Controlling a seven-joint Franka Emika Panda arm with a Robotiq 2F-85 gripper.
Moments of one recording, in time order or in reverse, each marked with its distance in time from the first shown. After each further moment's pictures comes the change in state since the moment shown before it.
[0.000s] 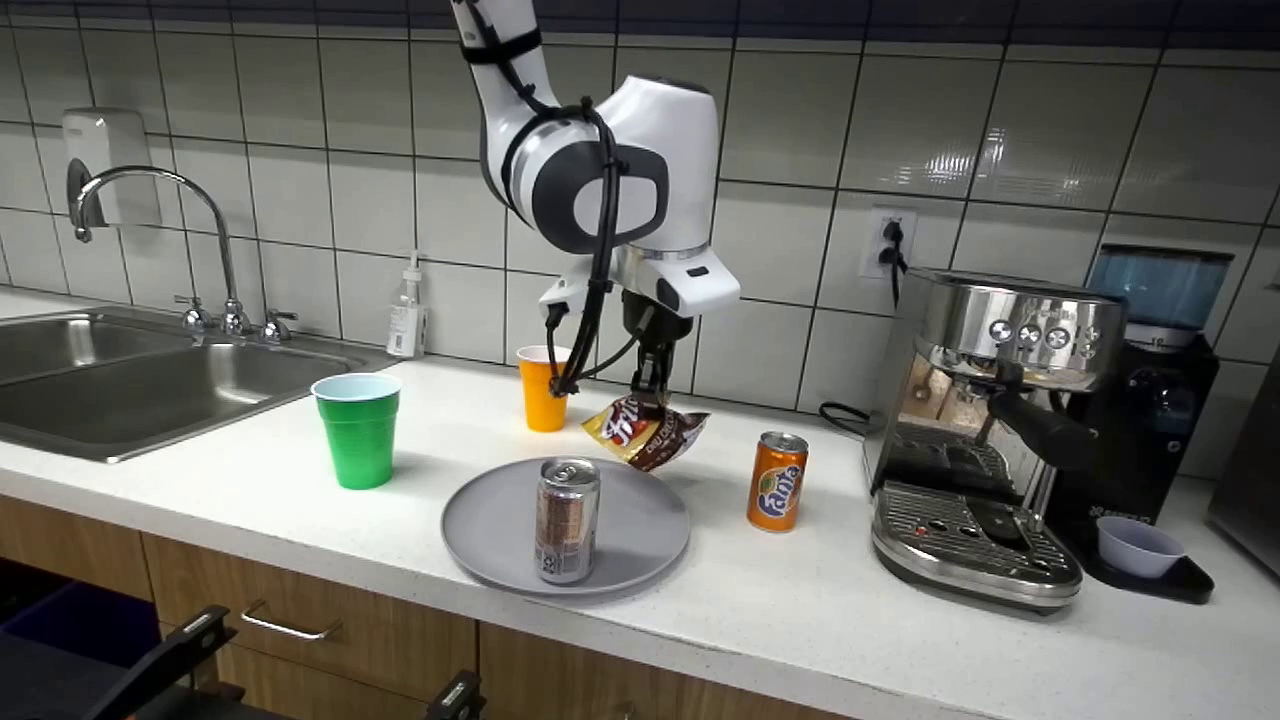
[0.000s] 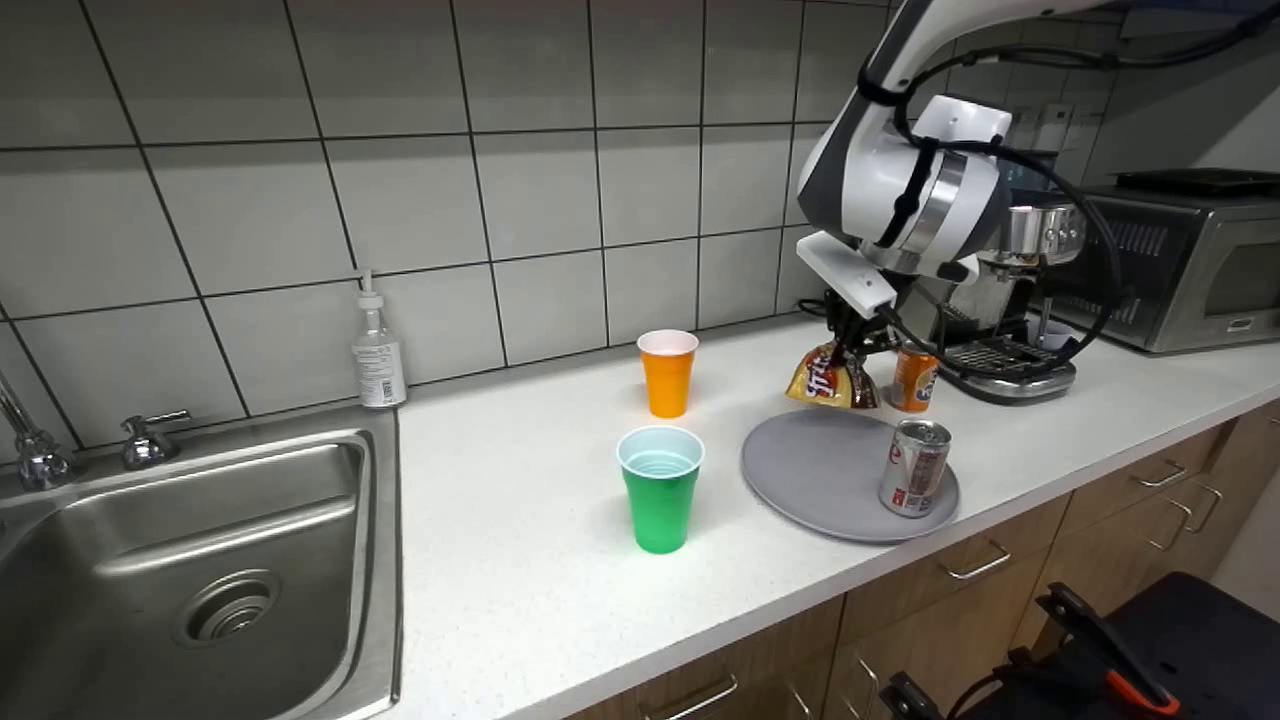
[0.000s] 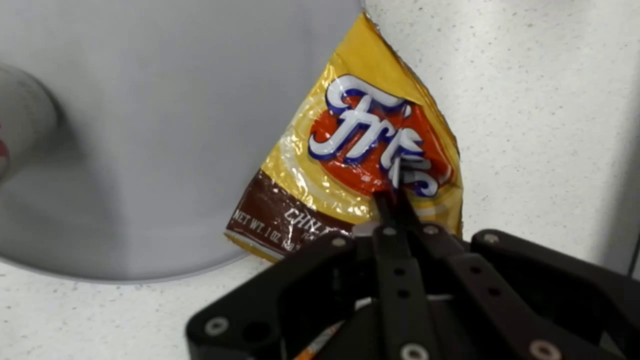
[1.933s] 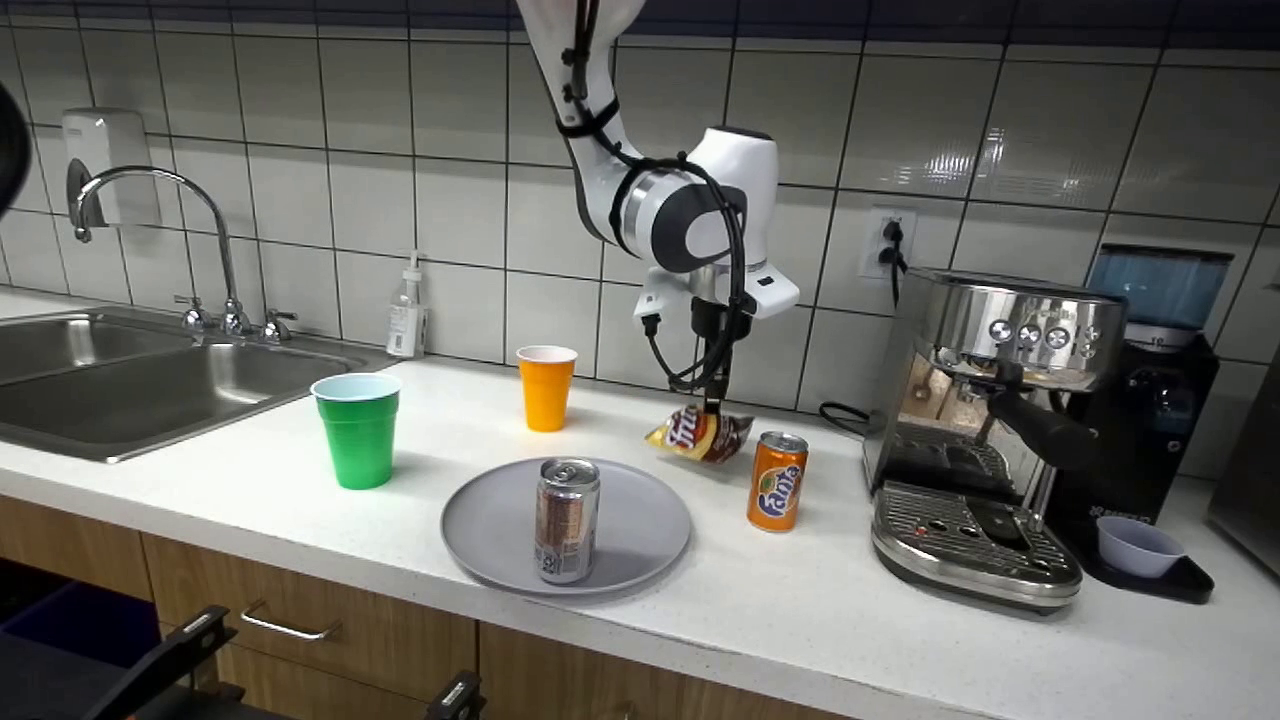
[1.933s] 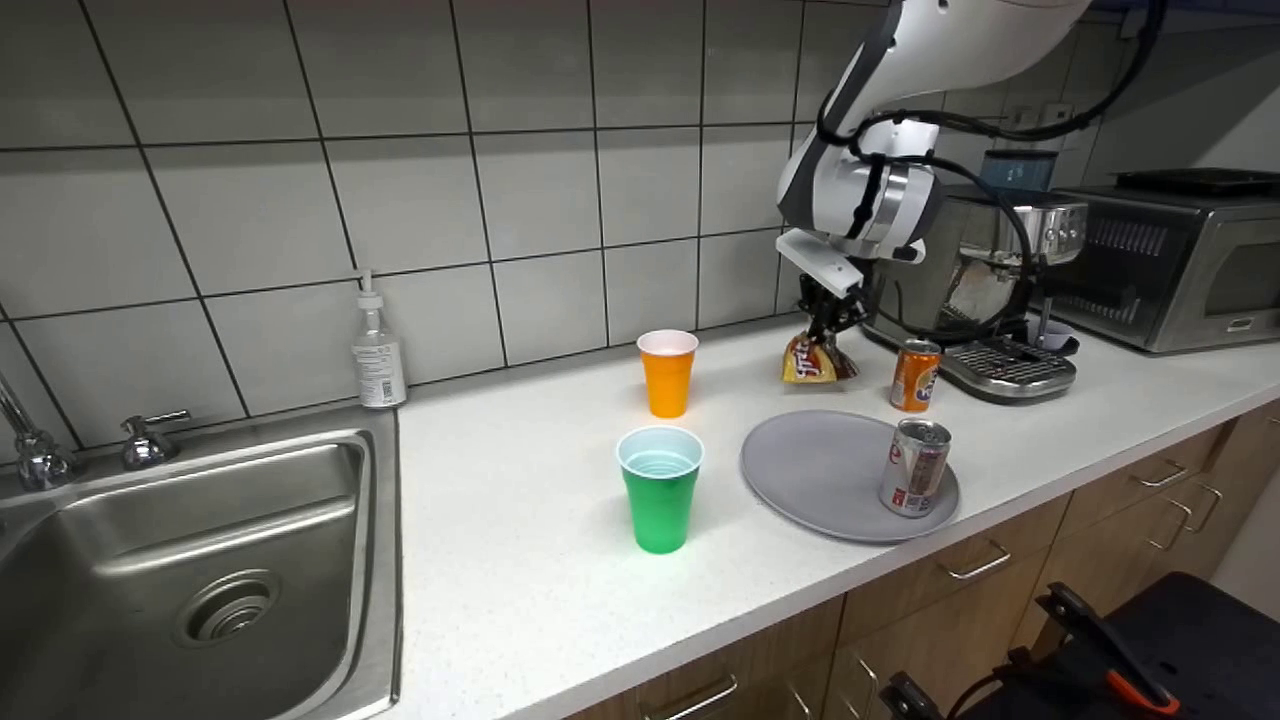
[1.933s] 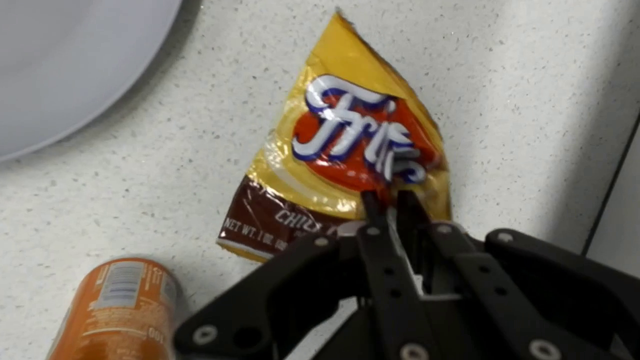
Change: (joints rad) arm -0.036 0.326 -0.053 0.487 -0.126 -0.189 0.001
